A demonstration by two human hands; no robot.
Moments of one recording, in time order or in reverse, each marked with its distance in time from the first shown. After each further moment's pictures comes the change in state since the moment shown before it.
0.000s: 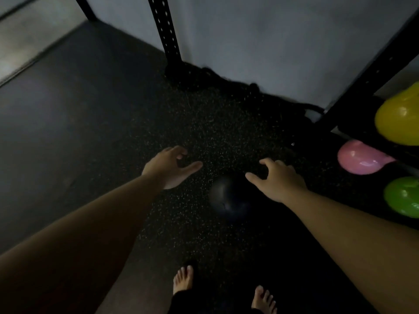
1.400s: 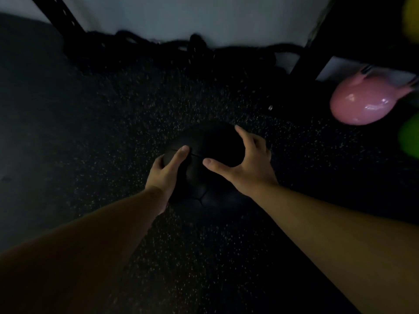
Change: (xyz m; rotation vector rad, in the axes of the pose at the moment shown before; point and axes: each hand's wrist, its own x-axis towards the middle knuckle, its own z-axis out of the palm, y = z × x) left_hand 0.239 0.014 0.272 -0.956 -0.118 -0.302; right_hand 0.216 0.084 0.182 0.660 0.308 0.104
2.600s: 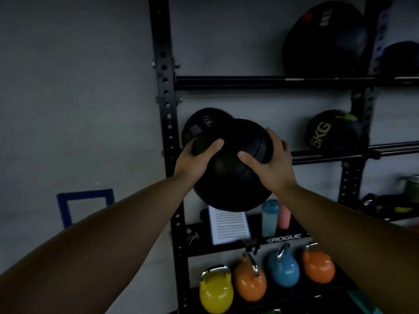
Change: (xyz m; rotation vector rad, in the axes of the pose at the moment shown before) left_hand -0.815 0.694 0.119 0.021 -0.612 1.227; right_hand -0.483 -0.467 -0.805 0.192 1.142 -0.546
